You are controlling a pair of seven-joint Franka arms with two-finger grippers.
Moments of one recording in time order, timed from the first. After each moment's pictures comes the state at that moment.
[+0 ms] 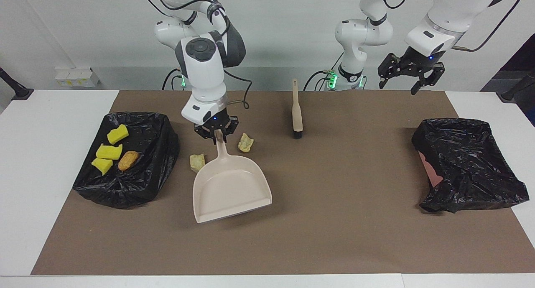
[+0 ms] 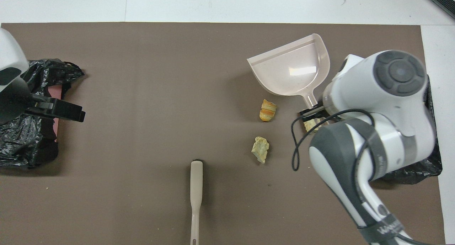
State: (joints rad) left arm -0.13 -0.01 -0.04 -1.49 -0.10 1.46 0.04; right arm 0.30 0.18 0.11 -1.80 -0.04 2.06 0.27
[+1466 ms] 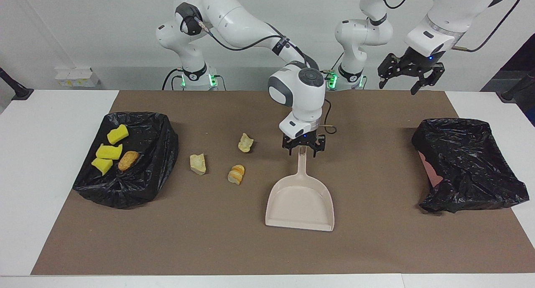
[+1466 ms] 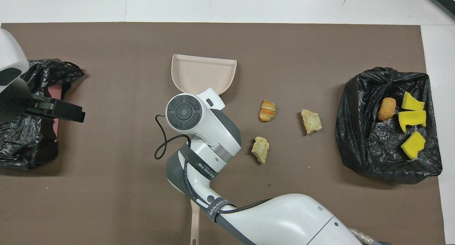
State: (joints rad) left arm -0.13 -0.01 -0.04 -1.49 -0.10 1.46 0.04; right arm 0.64 0.61 0.10 -1.34 -0.13 2.05 0.92
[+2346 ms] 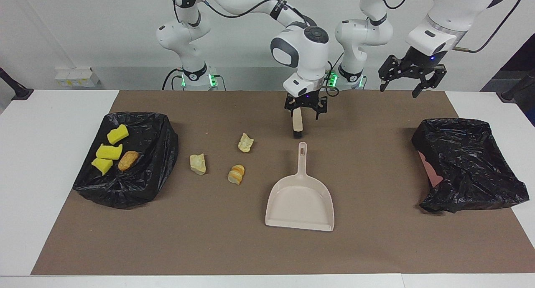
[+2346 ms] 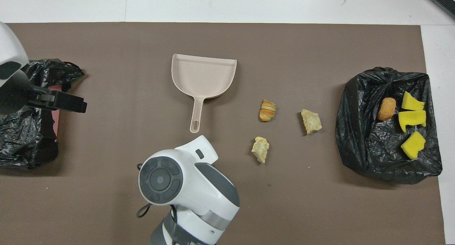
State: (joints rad) left arm -0.13 -0.01 -0.05 -1.50 -0.10 1.56 0.04; right arm 0.73 0.33 0.17 -1.67 -0.08 2.02 1.12
